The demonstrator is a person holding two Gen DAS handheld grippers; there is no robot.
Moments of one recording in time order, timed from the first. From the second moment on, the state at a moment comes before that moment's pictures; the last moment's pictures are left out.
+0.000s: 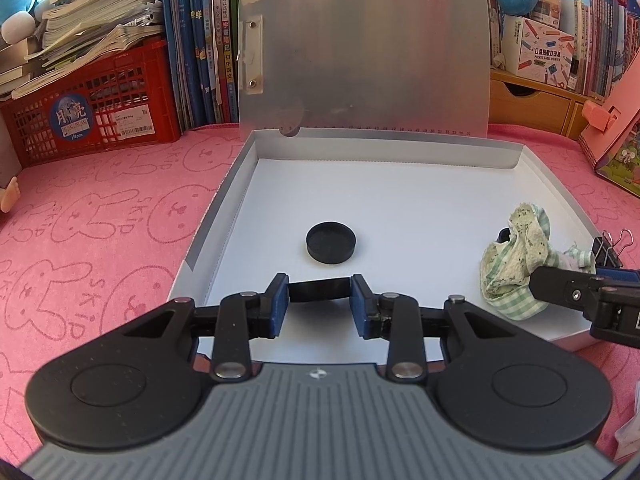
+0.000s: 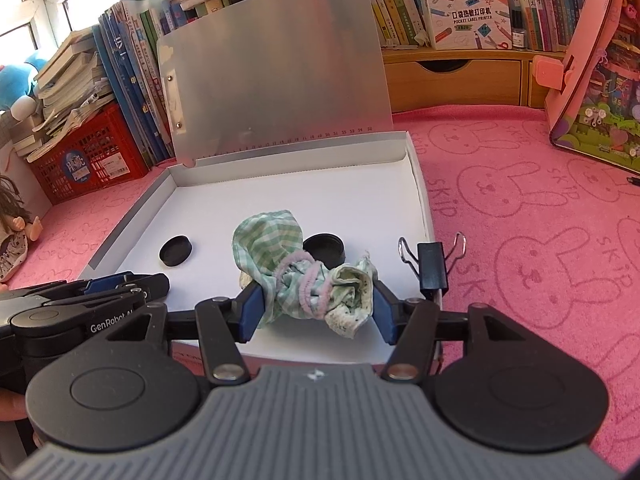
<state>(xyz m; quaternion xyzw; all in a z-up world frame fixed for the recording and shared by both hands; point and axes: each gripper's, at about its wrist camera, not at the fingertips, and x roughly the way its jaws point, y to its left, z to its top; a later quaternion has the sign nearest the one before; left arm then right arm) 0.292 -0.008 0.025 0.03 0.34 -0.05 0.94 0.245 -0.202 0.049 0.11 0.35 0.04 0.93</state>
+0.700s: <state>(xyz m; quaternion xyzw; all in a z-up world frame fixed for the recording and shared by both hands) 0.269 -0.017 0.045 0.06 0.31 -0.04 0.95 0.223 -0.204 0.078 0.09 0.32 0.04 0.94</state>
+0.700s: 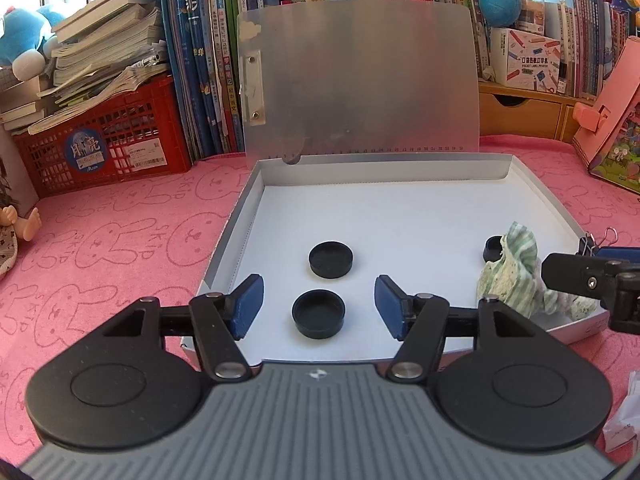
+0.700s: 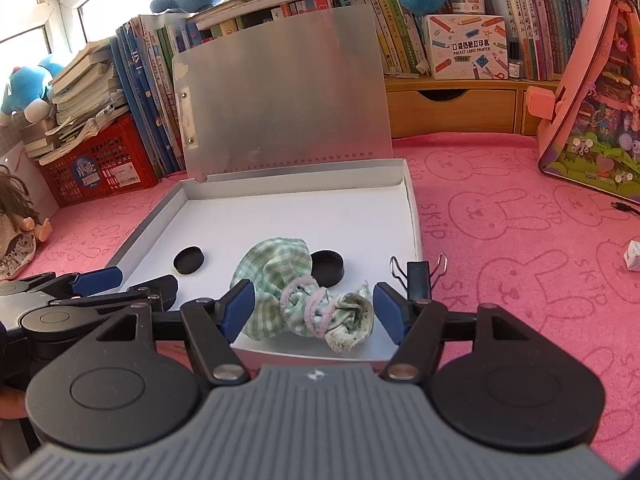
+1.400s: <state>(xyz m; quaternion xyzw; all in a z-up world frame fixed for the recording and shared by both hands) 0.158 0.006 0.090 0.02 0.24 -0.08 0.97 0.138 -0.228 0.109 0.07 0.26 0.06 0.96</state>
